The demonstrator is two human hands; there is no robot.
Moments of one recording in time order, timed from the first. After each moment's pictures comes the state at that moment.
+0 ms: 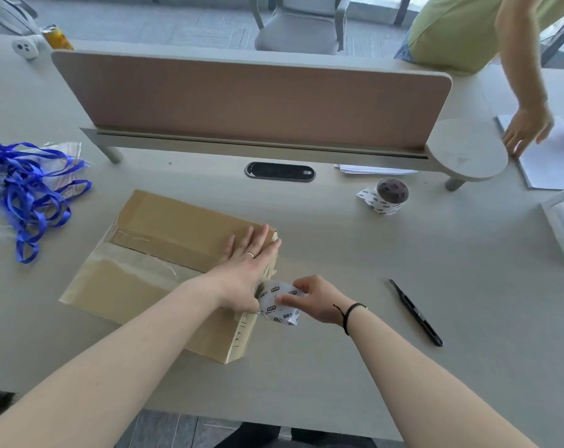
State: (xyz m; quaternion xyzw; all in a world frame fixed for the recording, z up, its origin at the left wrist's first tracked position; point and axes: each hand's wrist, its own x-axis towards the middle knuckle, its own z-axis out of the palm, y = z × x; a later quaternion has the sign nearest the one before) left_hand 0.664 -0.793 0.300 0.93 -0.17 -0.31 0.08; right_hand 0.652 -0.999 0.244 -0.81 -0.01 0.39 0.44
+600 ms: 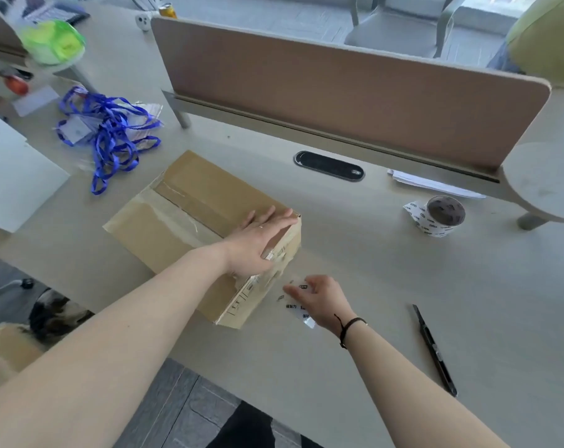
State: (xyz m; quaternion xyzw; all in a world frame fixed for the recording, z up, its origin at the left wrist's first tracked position) left_hand 0.654 -0.797 0.293 0.94 -0.07 -0.24 0.22; right_hand 0.644 -1.008 0.217 -0.80 -0.05 0.35 0.49
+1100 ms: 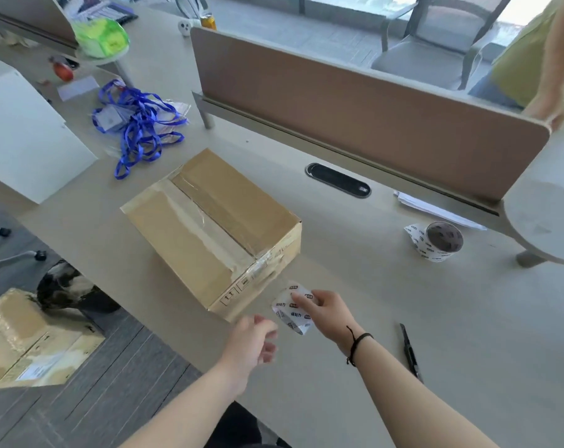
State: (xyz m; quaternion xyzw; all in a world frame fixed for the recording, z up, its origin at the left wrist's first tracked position) left_hand 0.518 -0.918 0.268 0.53 0.51 -0.09 0.68; right_hand 0.646 -1.044 0.227 -0.77 -0.06 0.41 0.49
